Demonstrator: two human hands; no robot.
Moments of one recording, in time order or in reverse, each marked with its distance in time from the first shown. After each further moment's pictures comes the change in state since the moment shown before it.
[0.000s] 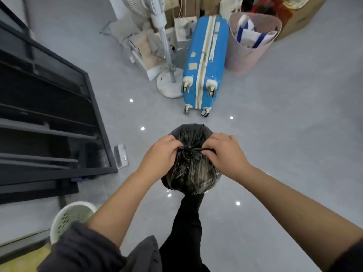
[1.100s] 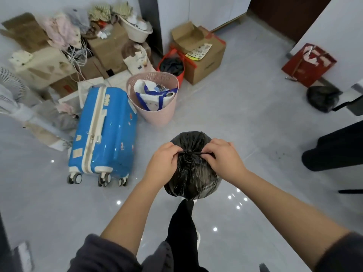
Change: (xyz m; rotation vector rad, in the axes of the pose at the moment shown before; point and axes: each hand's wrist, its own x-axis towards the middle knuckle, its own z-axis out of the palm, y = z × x) left_hand 0.556 0.400 0.196 -0.108 -0.002 0.102; right_hand 0.119 0.561 -0.369 0.046 0.158 0.262
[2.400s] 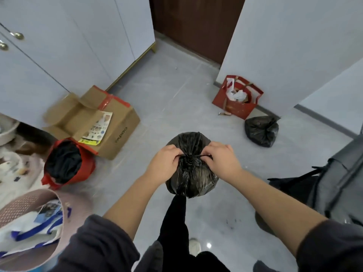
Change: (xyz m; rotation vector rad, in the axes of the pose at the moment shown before) left_hand 0.784 0.321 0.321 0.068 -0.398 0.242; right_hand 0.435 0.630 -0.364 -0.025 0.056 0.326
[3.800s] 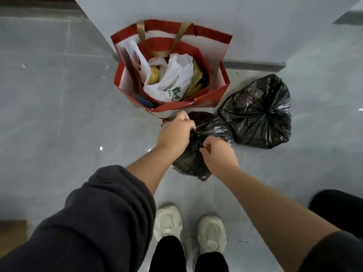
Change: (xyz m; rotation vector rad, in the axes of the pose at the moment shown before) left_hand 0.686 -0.066 0.492 0.322 -0.475 0.245; right_hand 0.381 0.579 0.247 0.474 0.046 0.861
